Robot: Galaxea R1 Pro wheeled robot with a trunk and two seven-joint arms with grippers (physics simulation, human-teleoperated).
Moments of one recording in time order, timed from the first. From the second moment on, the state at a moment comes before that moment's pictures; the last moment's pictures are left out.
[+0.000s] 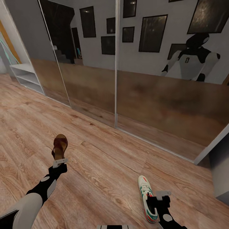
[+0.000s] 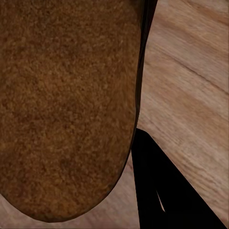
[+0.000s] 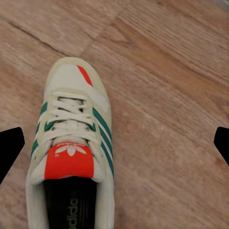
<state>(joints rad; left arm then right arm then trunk) -0.76 0.14 0.43 -0.27 -0.19 -0.20 -0.10 -0.47 -0.01 0.12 -0.27 0.02 -0.33 -0.23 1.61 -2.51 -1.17</state>
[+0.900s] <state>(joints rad) -0.76 0.13 0.43 -0.27 -0.19 -0.20 -0.11 -0.47 -0.01 0.12 -0.27 0.02 -0.33 -0.23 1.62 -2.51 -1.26</state>
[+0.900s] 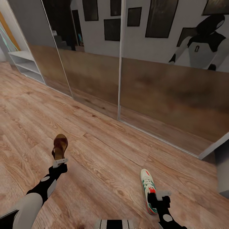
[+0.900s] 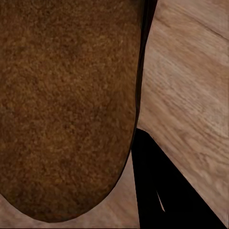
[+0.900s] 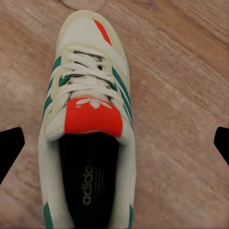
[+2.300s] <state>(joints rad) -0.76 0.13 0.43 -0.27 -0.19 -0.20 -0.11 -0.47 -0.01 0.12 -0.27 0.02 -0.33 -0.23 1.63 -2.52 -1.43</state>
